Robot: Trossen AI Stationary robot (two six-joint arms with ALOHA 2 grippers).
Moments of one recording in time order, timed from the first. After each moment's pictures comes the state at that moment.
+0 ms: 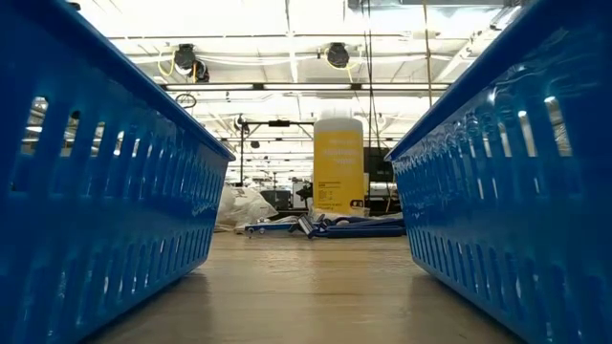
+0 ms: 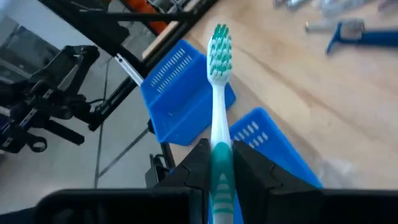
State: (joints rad) left arm -0.40 0.01 0.11 -0.18 -0.80 -0.11; right arm 0.96 1.50 0.86 -0.04 0.85 1.37
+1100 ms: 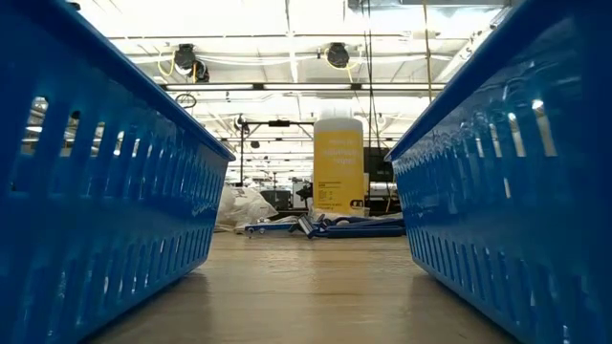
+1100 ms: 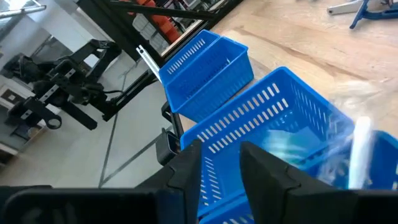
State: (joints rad) left arm -0.40 0.01 0.11 -0.18 -0.81 -0.11; right arm 1.13 1.71 0.86 0.18 1.07 1.36
